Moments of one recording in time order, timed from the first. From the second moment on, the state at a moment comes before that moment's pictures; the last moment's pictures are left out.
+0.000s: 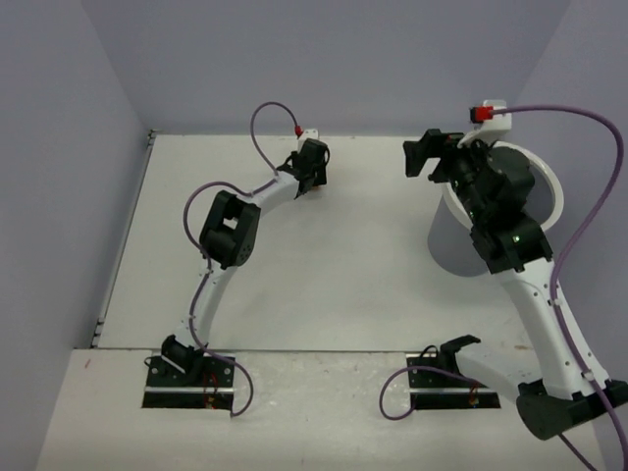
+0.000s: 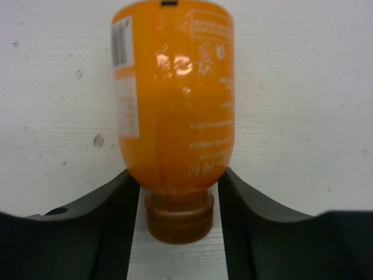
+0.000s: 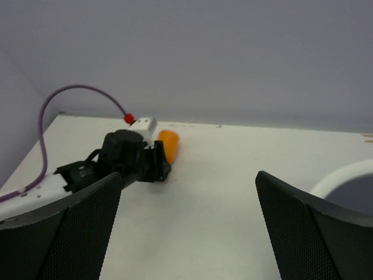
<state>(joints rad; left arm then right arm) -0.52 2.49 2.01 -0.21 -0.34 -0.44 0.33 1.05 1.33 -0.32 0.08 0.19</state>
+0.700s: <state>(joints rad) -0.52 1.92 1.39 0.05 -0.16 -0.36 0.33 1.49 1.67 -0.59 -0.52 0.22</state>
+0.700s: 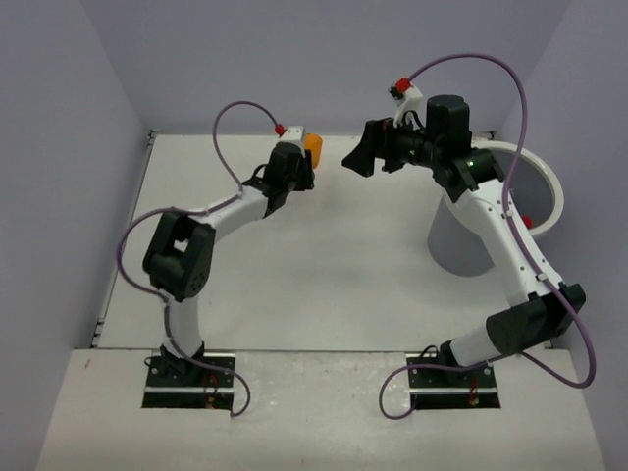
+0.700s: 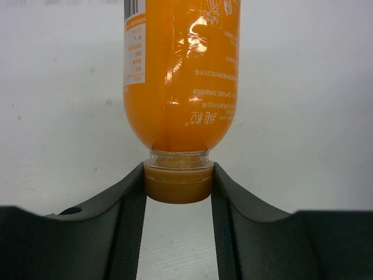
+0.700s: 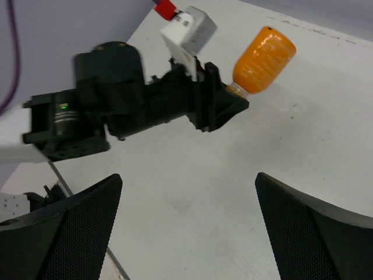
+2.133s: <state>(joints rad) -0.71 0.97 0.87 -0.09 -0.36 -0.40 0.40 1.13 1.41 -0.44 0.18 0.20</state>
